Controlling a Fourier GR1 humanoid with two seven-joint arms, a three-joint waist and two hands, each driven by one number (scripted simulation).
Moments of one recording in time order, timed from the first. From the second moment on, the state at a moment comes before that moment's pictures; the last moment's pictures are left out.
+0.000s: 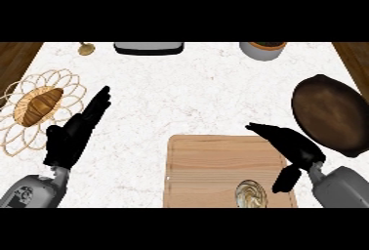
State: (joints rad) left arm -0.20 0.48 -0.34 -1.56 0.24 0.18 0.14; right arm -0.31 -0.62 0.58 -1.41 0.36 0.23 0.18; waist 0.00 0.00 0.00
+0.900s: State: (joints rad) left arm -0.17 0.46 -0.28 -1.59 0.20 0.13 0.18; right arm -0.40 -0.42 0.71 -1.62 0.27 0.75 0.83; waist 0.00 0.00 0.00
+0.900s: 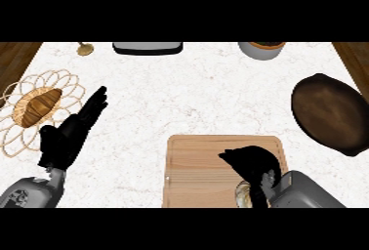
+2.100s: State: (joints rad) left arm -0.15 0.33 -0.17 -1.58 0.07 0.03 0.19; right arm -0.26 -0.37 0.70 -1.55 0.63 0.79 0.68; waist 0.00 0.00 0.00
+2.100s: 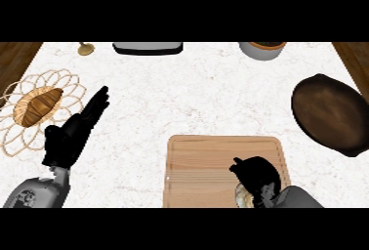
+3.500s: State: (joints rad) left arm -0.09 0.31 -0.09 -1.60 0.04 0.00 0.18; right arm 0.22 -0.60 0.57 -2.14 0.93 0.08 0.35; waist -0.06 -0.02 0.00
